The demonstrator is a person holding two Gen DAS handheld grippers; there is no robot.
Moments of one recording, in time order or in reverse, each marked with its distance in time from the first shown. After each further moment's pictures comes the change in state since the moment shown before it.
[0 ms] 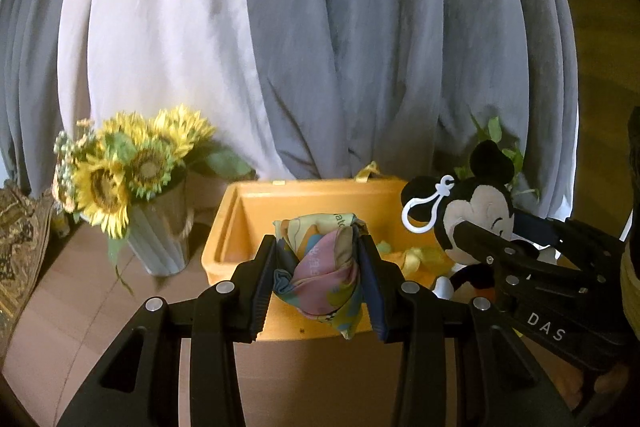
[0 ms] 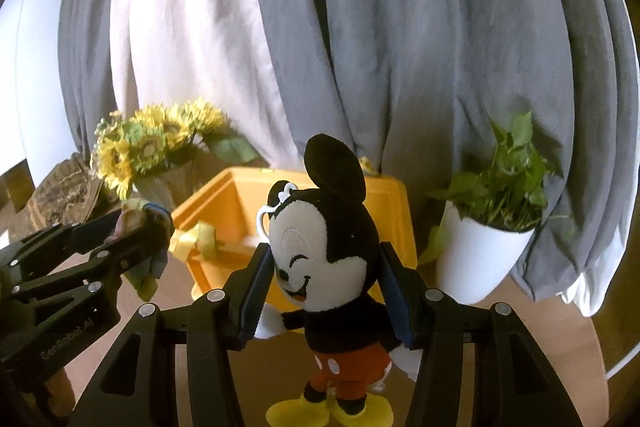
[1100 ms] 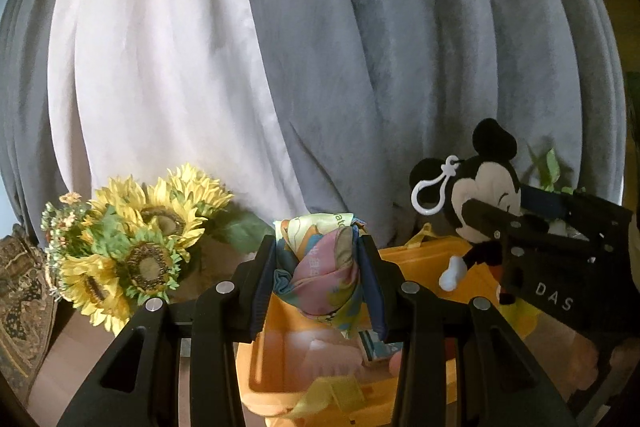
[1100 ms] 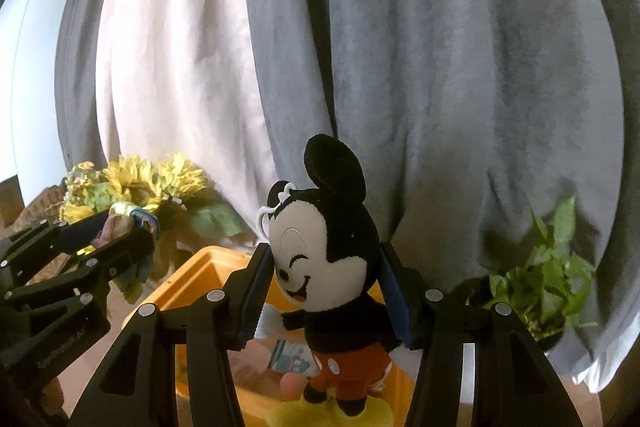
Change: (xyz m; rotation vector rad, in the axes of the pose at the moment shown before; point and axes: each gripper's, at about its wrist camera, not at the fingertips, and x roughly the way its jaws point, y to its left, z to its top) left arm 0.077 0.027 0.058 0.065 -0.086 0.087; right arm 0.078 -0.007 0.077 -0.054 -0.133 0.007
